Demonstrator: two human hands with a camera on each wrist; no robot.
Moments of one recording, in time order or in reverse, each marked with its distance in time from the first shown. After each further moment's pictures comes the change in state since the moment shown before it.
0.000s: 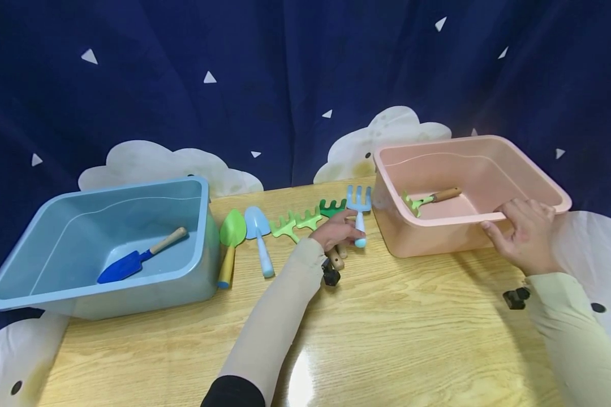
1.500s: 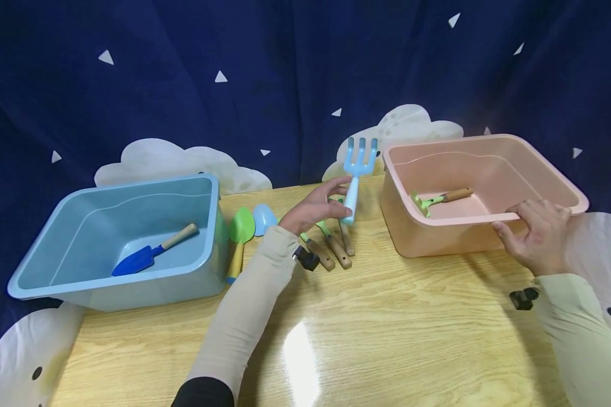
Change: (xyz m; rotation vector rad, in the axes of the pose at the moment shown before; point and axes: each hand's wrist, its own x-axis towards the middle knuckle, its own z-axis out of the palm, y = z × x) left_hand -0.068 0.057 -0.047 0.127 -0.027 0.316; right_hand -0.001 -0.001 0.009 0.057 0.134 0.007
